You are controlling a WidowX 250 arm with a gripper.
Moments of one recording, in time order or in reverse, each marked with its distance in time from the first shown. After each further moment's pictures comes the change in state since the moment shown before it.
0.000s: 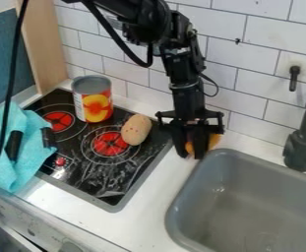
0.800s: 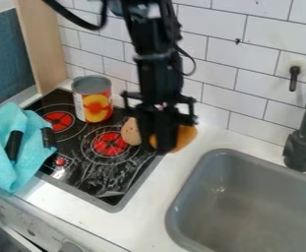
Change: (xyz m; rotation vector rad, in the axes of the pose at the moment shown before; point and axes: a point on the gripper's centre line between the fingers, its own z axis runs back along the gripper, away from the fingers) arm -0.100 0.001 0.067 0.053 0.077 -0.183
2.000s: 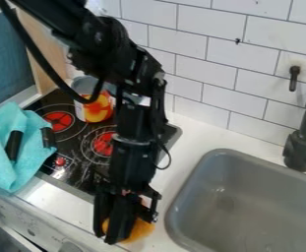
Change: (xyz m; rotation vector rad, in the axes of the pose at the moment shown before) arm -0.066 0.008 -0.080 0.085 0.342 -0.012
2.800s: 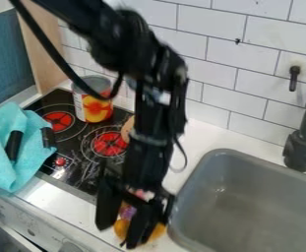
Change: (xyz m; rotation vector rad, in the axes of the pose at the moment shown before) arm -0.002 -0.012 0.018 0.080 -0.016 0.051
